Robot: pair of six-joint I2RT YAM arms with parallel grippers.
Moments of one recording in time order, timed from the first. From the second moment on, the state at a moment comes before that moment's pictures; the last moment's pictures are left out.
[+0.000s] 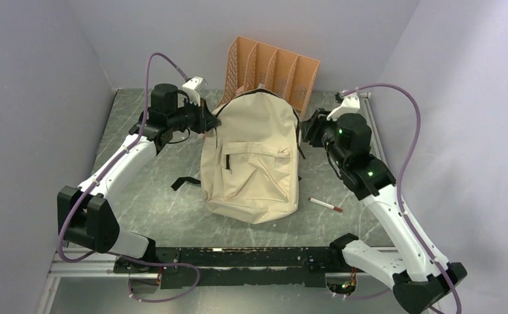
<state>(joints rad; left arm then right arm) -0.34 1.44 1.21 -0.19 0.50 -0.19 0.47 0.99 1.11 -0.38 0.23 0.32</state>
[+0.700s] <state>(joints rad) -0.34 1.42 1.18 -0.18 0.46 -0.20 0.90 1.29 1.02 -0.21 0.01 0.67</state>
